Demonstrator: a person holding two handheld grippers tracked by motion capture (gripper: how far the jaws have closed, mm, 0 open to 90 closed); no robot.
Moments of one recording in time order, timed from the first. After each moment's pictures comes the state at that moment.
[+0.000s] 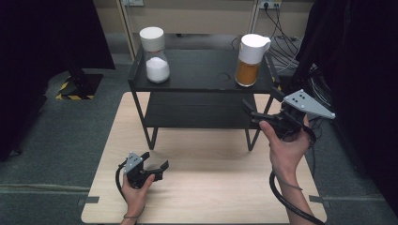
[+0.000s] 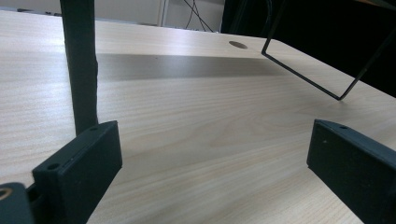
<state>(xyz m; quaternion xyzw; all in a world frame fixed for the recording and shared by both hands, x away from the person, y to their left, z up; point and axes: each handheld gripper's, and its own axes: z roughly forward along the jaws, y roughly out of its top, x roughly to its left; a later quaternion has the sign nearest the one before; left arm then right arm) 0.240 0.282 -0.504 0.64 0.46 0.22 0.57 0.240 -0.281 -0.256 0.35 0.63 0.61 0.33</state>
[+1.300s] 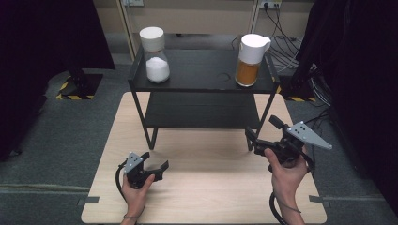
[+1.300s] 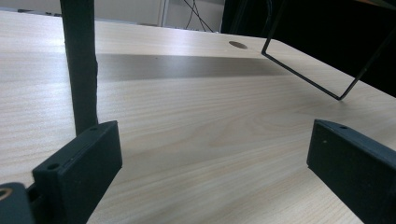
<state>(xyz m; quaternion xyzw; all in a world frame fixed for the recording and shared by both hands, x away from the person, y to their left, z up) 0.240 0.282 -0.504 0.64 0.46 0.22 0.57 0.224 -0.307 -0.333 0.37 0.62 0.63 0.28</state>
